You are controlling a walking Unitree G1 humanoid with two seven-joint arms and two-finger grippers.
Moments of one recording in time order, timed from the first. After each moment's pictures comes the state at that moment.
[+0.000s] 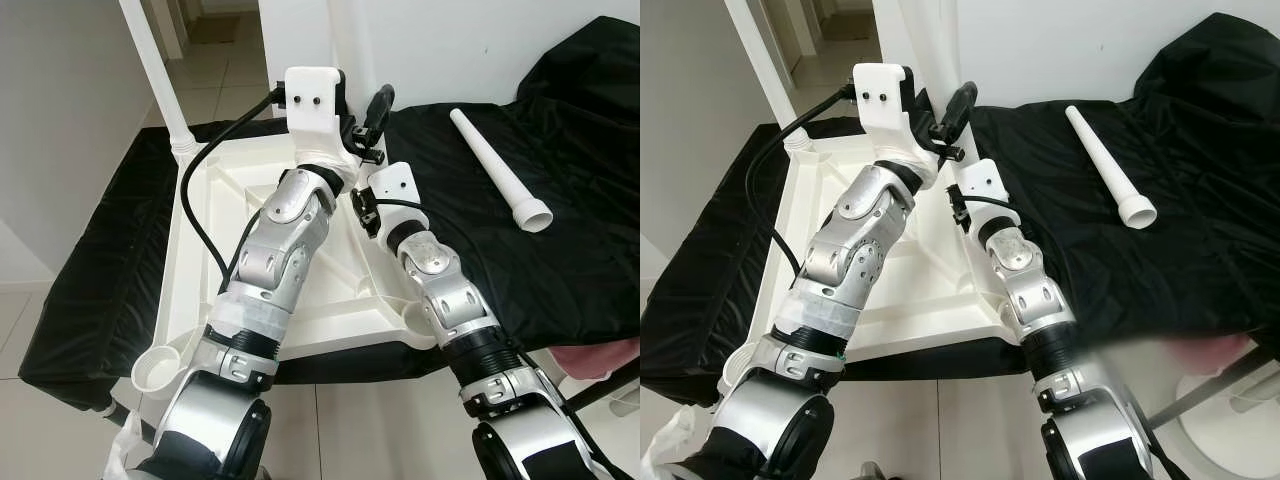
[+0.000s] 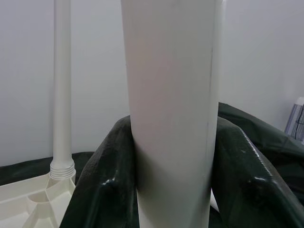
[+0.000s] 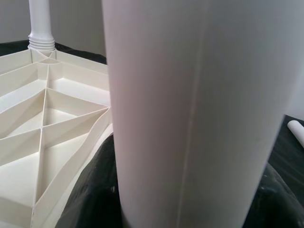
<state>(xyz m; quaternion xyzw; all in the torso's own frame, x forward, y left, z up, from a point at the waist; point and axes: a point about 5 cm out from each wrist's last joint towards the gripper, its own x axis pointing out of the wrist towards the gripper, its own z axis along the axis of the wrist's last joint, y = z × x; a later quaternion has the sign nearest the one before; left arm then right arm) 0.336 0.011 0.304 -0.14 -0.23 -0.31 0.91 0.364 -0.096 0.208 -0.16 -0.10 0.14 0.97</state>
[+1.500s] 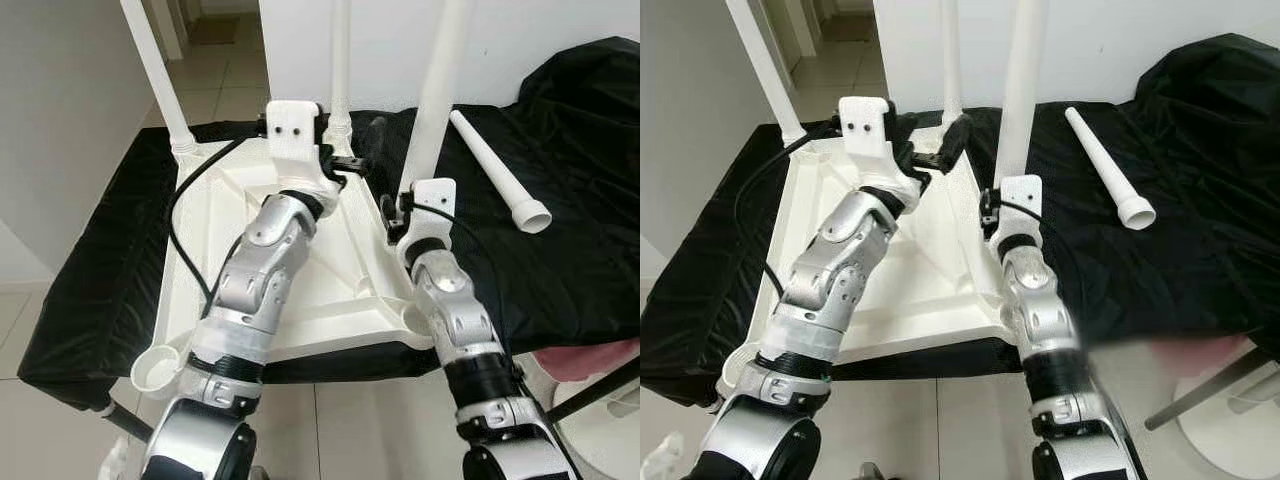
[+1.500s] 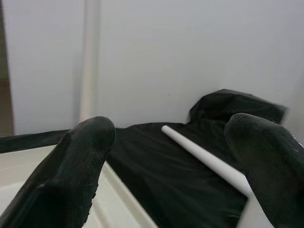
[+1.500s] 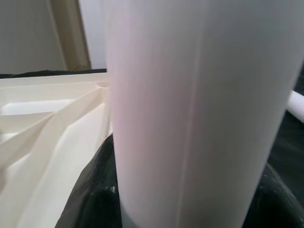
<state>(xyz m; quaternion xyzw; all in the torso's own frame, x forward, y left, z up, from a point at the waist) 0.336 0.043 0.273 -0.14 -0.19 -0.27 0.93 0.349 -0.134 0.187 -0.02 -0.09 0.01 1.00</state>
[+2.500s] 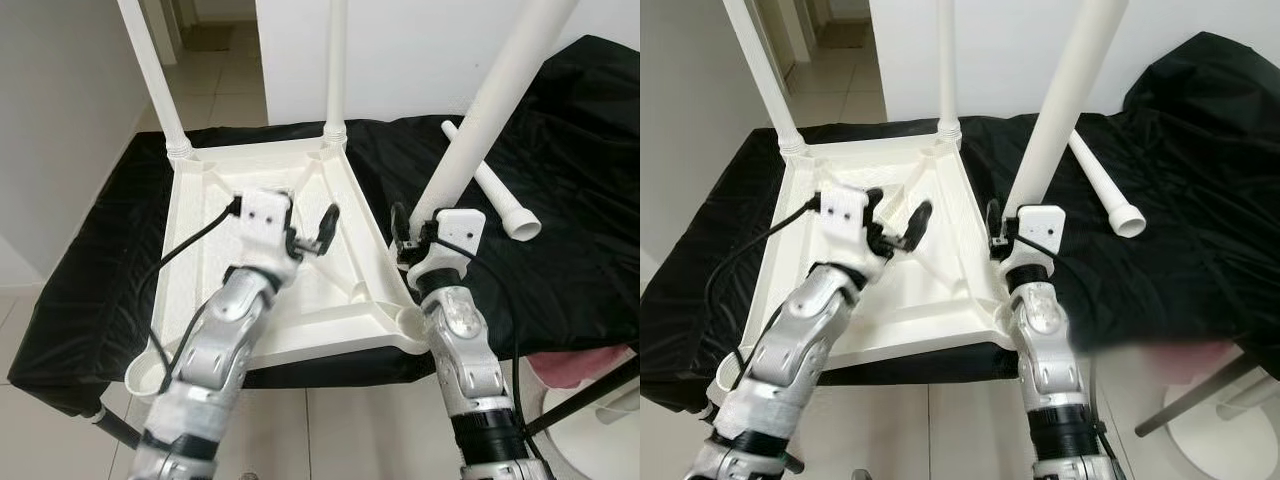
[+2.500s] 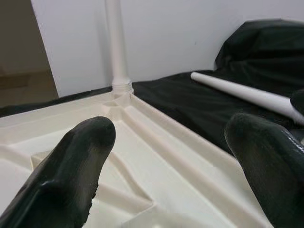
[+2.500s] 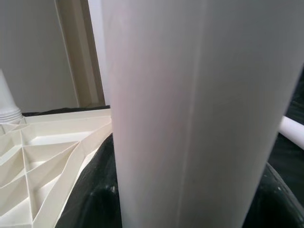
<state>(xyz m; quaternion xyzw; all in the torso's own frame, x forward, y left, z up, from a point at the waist) 0.298 0.080 0.188 -0.01 -0.12 -0.25 0.96 0.306 -0.132 0.182 0.02 -0.16 0.04 0.99</state>
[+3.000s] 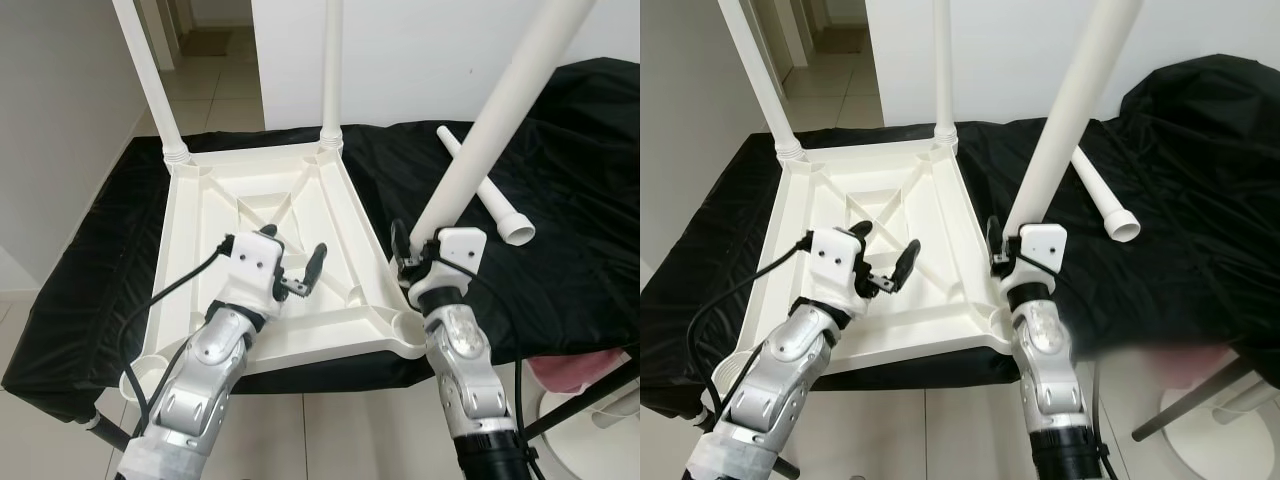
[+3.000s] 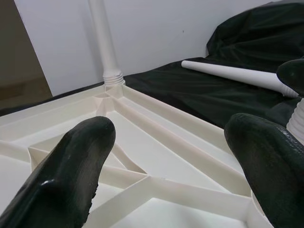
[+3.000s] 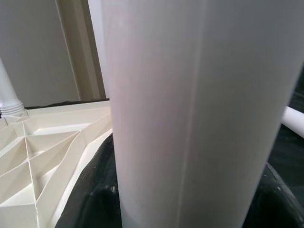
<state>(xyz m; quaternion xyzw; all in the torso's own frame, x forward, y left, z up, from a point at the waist) 0.280 0.087 0.170 0.03 -0.13 -0.25 0.96 0.296 -0.132 0.169 0.03 -0.15 0.05 0.99</state>
